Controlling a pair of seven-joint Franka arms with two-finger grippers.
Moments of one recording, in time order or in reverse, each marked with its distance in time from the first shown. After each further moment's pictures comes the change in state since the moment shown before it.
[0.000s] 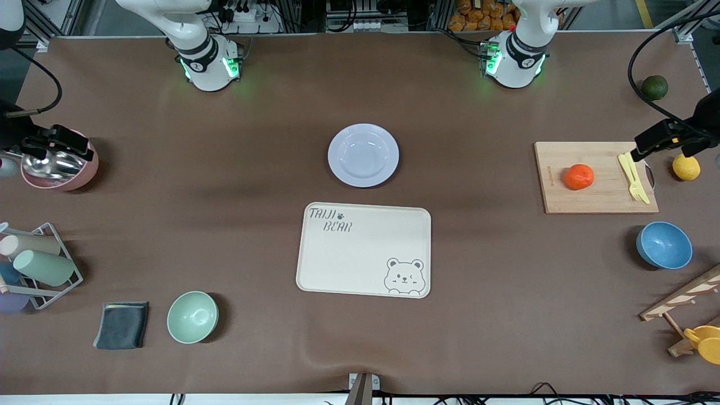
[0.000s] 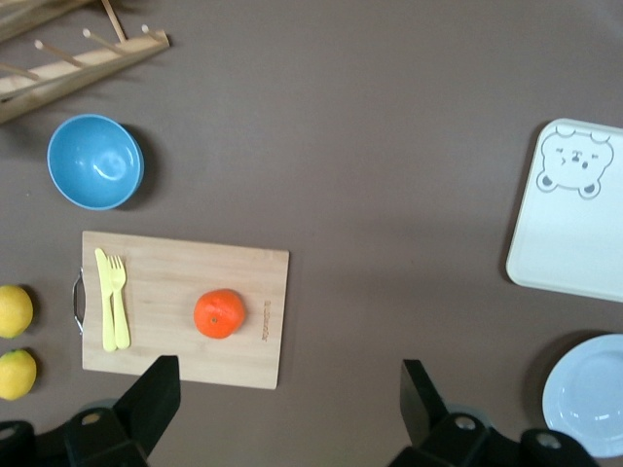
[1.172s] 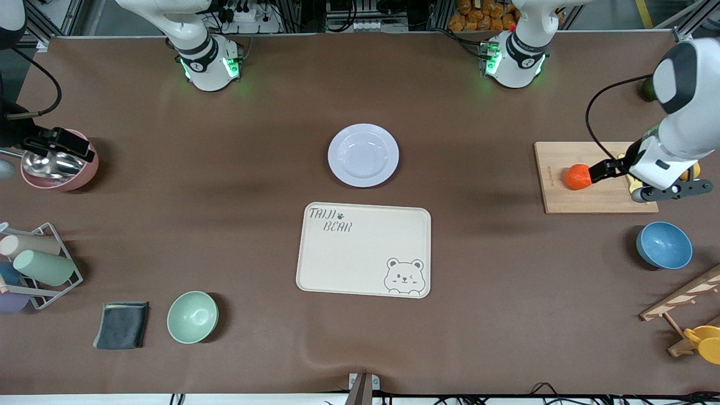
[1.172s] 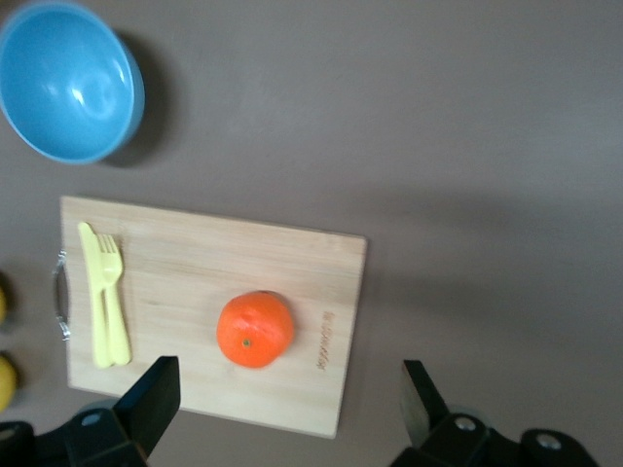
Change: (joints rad) left arm 0.124 -0.047 -0.019 -0.669 0.113 0.558 0.006; right arm 0.003 -0.001 0.001 0.000 -0.001 -0.013 0.077
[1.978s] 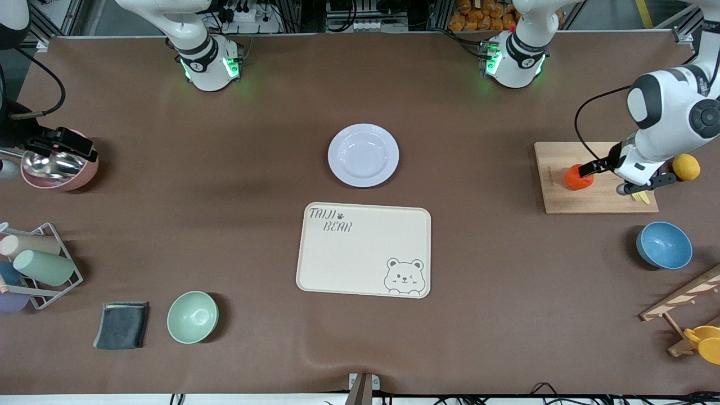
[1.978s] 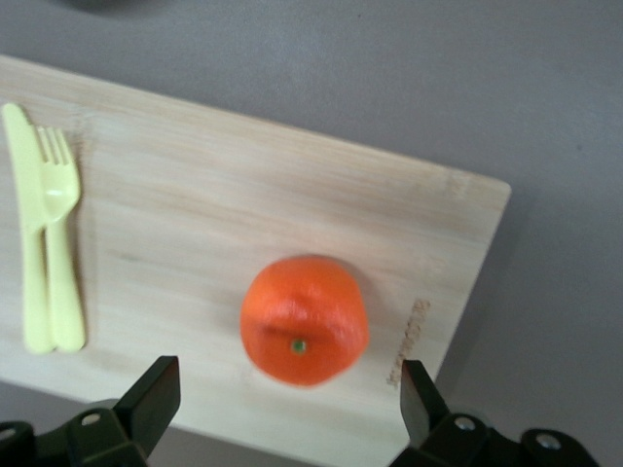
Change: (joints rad) left arm 0.152 0.088 0.001 -0.249 0.000 0.280 0.026; right arm 0.011 0.000 0.001 0.000 0.000 0.000 0.000
